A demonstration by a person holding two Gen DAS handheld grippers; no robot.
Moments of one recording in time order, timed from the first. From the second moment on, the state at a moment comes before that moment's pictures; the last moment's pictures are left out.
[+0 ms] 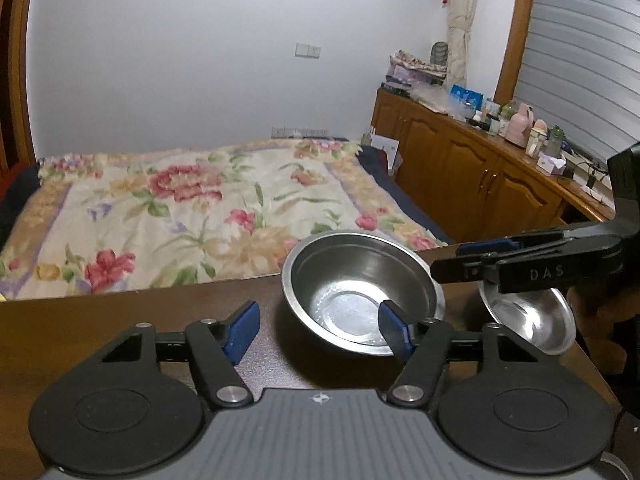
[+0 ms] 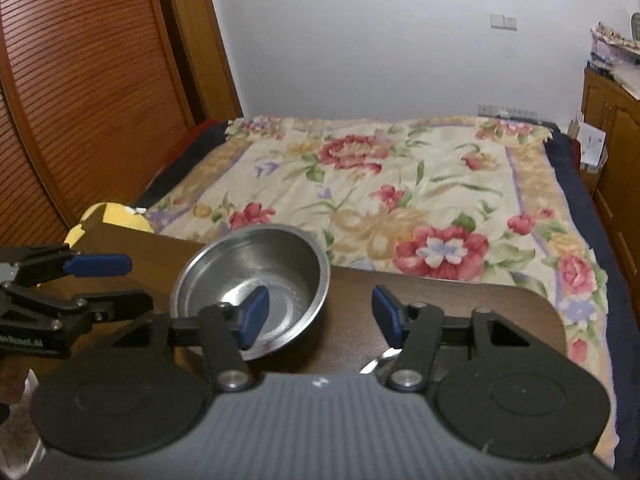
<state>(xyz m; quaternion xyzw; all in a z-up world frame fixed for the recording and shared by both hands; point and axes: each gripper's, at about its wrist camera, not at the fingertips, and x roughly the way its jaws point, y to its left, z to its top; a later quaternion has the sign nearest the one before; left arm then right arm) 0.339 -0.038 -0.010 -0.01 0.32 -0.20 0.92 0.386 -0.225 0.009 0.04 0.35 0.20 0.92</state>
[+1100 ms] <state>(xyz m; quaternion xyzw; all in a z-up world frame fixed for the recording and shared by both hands) 0.333 -0.031 -0.011 -0.07 0.36 -0.23 0.90 0.391 -0.213 -0.001 0.09 0.40 0.23 0.88</state>
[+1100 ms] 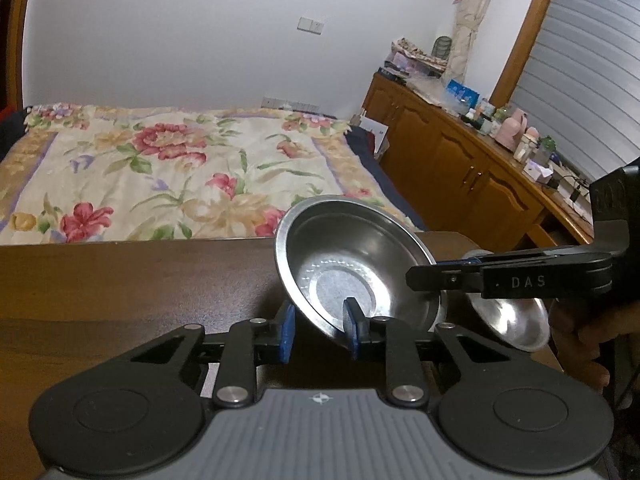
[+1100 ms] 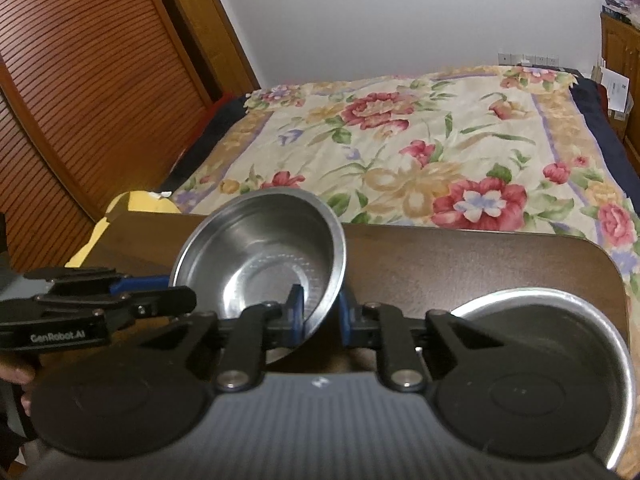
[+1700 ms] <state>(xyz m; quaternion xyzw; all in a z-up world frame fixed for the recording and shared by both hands) 0.276 -0.032 0.026 -0.05 0.31 -0.25 0.92 0.333 -0.226 0.037 0.12 0.35 0.23 0.90</state>
